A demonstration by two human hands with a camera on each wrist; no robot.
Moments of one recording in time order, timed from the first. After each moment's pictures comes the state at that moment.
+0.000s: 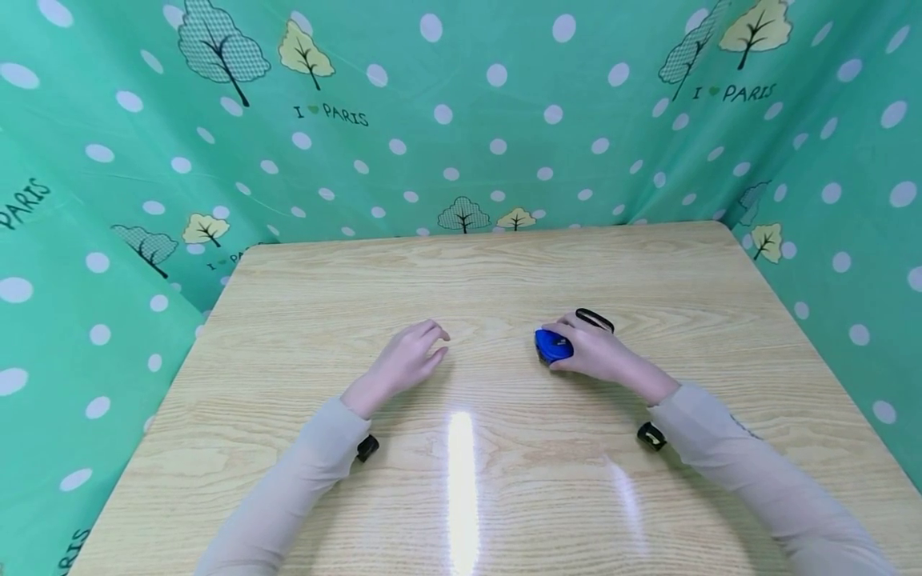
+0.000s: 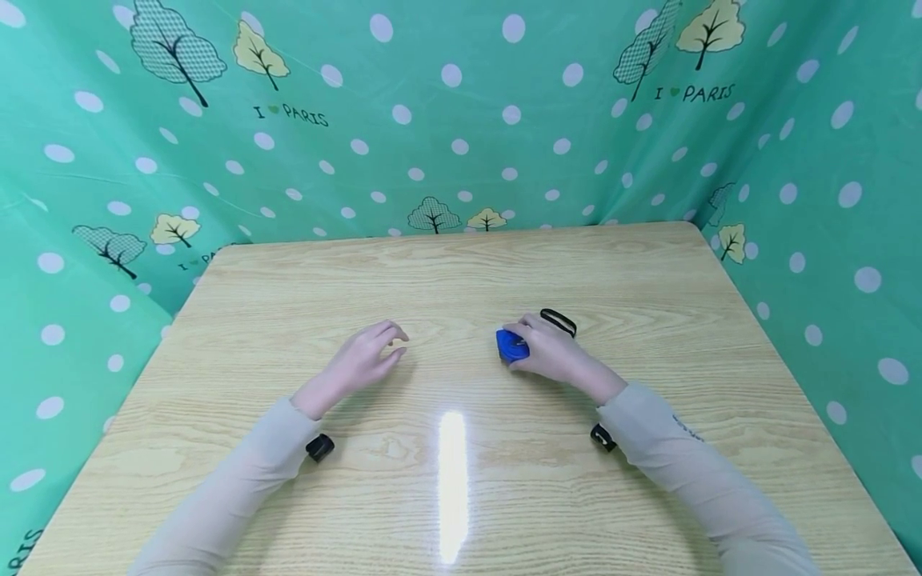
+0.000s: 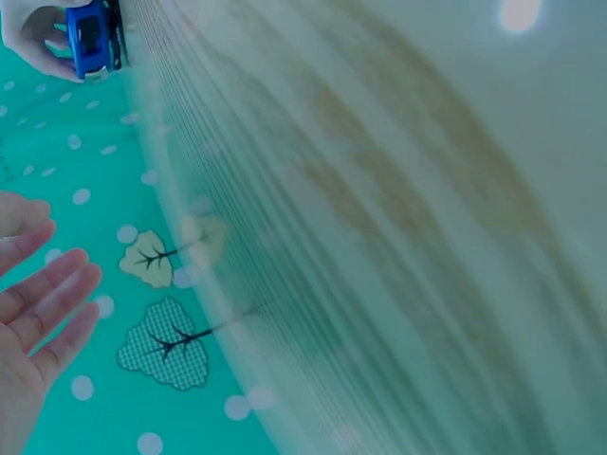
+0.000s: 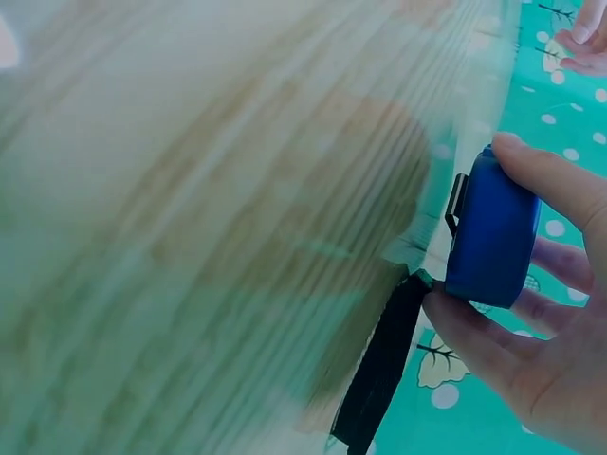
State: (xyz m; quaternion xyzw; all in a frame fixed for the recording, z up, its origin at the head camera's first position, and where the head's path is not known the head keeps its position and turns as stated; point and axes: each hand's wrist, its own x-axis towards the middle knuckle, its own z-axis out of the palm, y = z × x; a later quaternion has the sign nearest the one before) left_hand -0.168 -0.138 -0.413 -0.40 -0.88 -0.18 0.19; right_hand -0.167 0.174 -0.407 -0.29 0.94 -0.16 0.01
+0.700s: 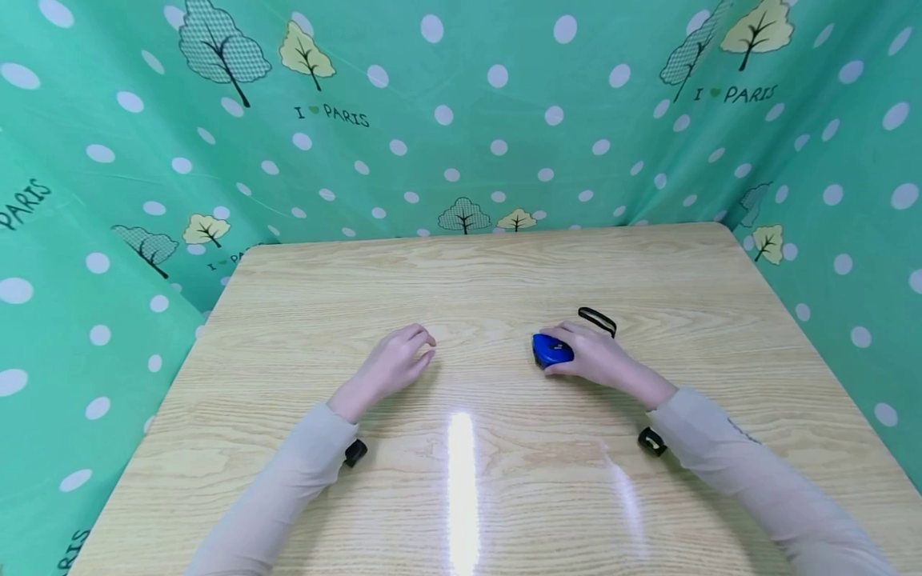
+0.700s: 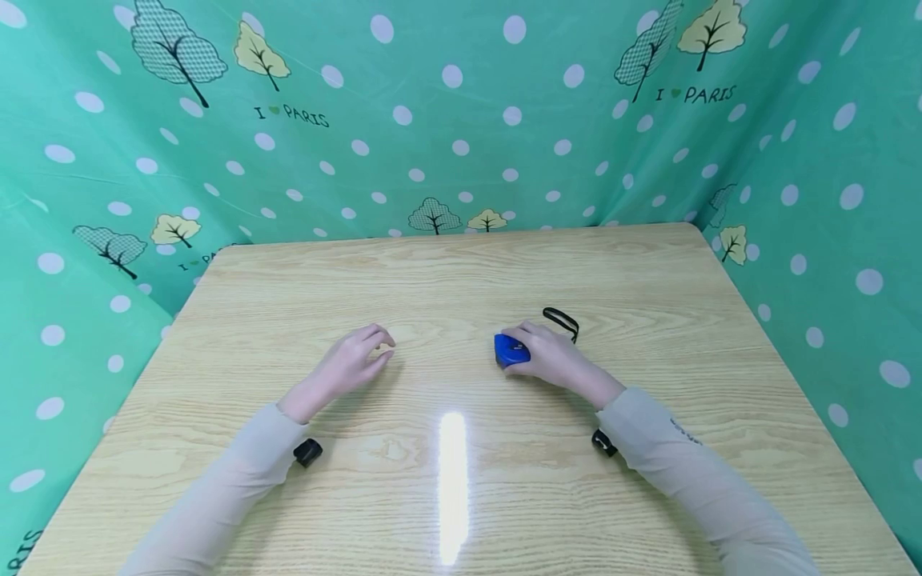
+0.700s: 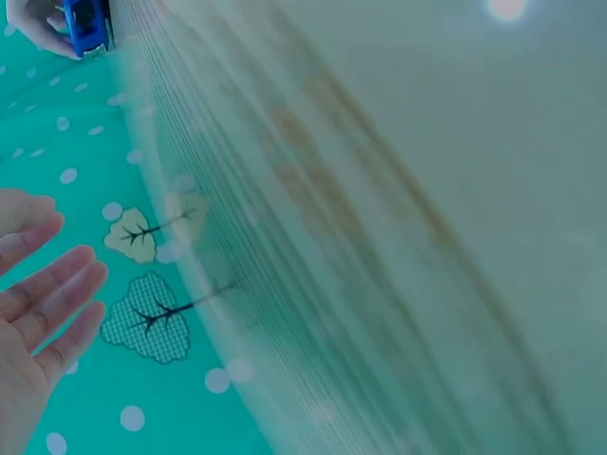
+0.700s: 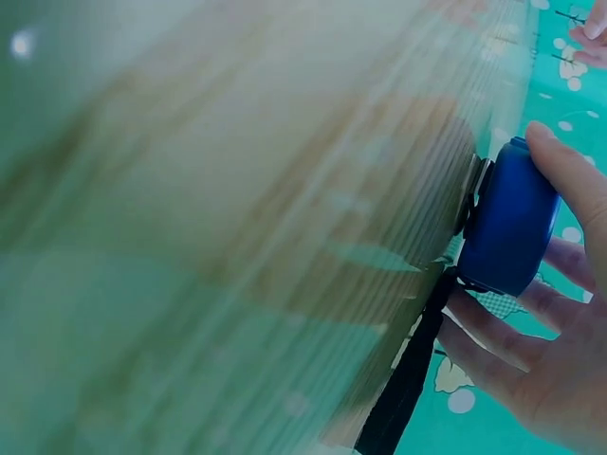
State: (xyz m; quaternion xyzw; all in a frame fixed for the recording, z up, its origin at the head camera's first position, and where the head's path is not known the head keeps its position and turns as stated) left_hand -0.166 -0.157 -0.417 -0.39 -0.89 -0.18 0.17; right_hand -0.167 0.175 -0.418 -0.29 0.94 -0.16 0.00
